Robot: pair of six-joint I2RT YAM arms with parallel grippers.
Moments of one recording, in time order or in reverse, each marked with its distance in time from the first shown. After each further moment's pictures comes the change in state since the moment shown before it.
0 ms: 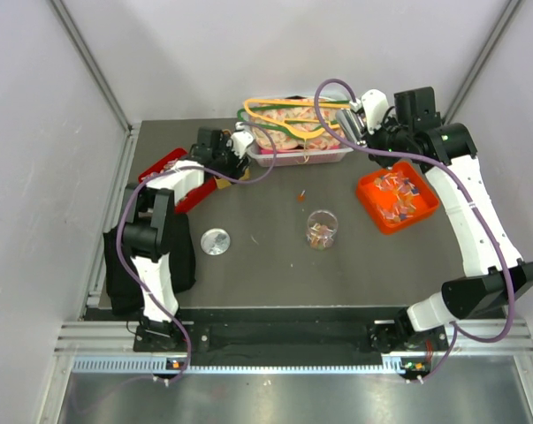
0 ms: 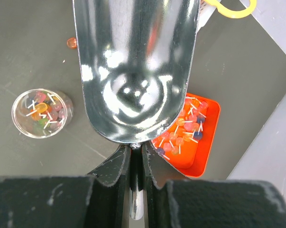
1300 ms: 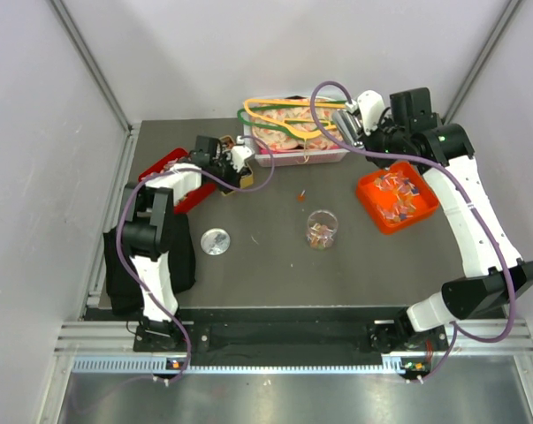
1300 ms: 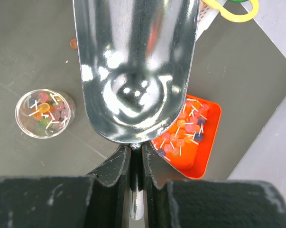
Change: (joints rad) left arm 0.027 0.012 -0.040 -0.134 0.142 0.085; right arm 0.026 0.000 0.002 0.000 0.015 0.003
